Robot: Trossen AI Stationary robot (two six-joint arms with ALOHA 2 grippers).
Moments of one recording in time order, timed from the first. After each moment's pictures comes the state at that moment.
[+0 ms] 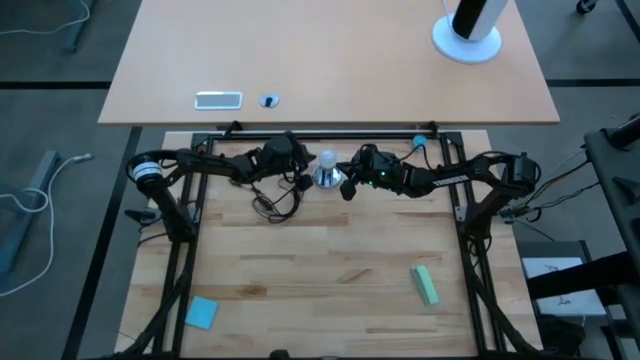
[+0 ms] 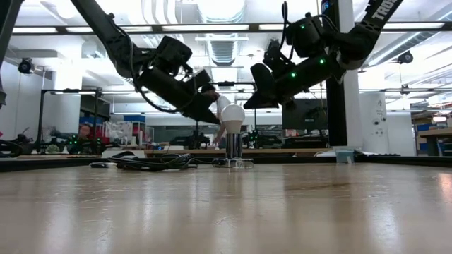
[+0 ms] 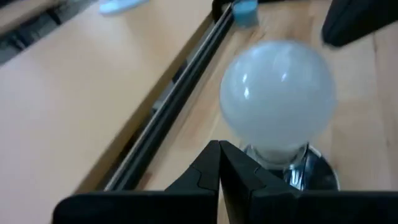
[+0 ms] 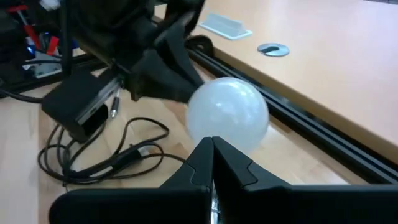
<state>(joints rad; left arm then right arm) 0.47 1.70 0.84 0.44 -0.09 0.26 -0.30 1.60 0.72 0.58 0.20 0.13</state>
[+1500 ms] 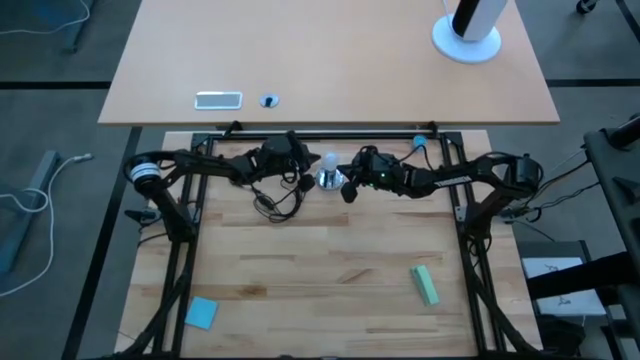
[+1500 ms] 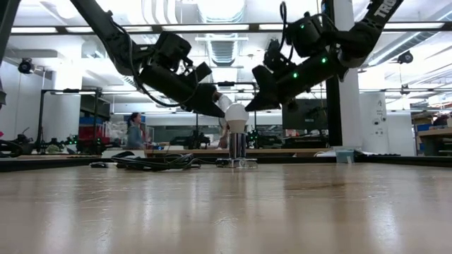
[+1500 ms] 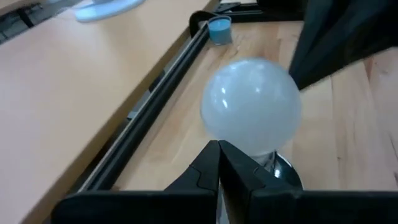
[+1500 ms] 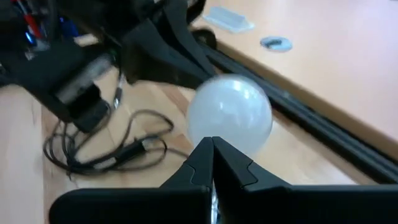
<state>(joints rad) 0.45 1.69 0.84 0.47 0.00 0.20 -0.29 1.59 0.71 0.51 0.20 0.12</state>
